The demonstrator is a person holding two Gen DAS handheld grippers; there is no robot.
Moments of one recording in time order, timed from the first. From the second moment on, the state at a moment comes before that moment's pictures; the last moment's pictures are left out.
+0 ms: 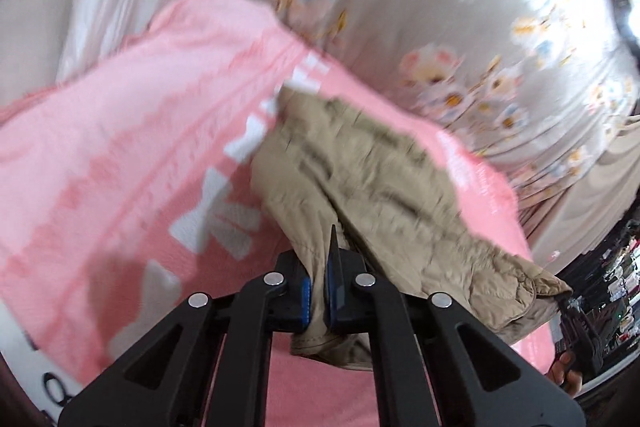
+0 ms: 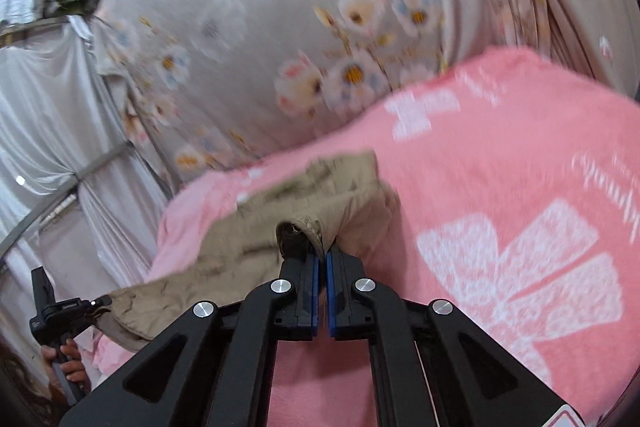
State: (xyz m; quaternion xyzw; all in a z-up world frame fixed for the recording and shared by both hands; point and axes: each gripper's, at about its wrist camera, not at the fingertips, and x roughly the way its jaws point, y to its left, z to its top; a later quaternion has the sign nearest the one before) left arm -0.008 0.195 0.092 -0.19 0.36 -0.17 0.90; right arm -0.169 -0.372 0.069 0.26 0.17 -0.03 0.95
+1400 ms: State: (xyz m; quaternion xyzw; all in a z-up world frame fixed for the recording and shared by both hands) left arm 0.309 0.078 -0.040 0.00 0.42 0.02 0.91; right arm 0.213 -0.420 -0.049 0.21 0.34 -0.15 0.90
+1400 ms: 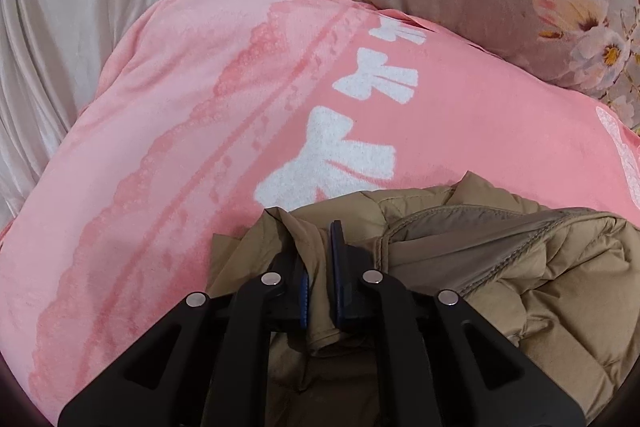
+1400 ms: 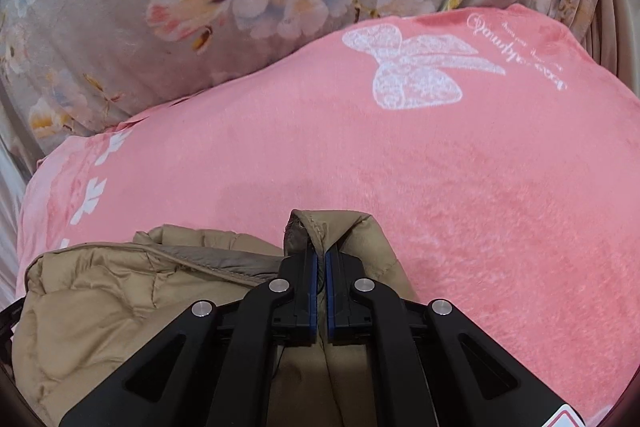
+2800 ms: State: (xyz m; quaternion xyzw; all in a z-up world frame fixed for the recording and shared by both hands) left arm 0.261 0.130 0.065 -0.02 0.29 0.05 0.95; right arm 0.150 -0.442 0.018 0.28 0.24 -0.13 0.92
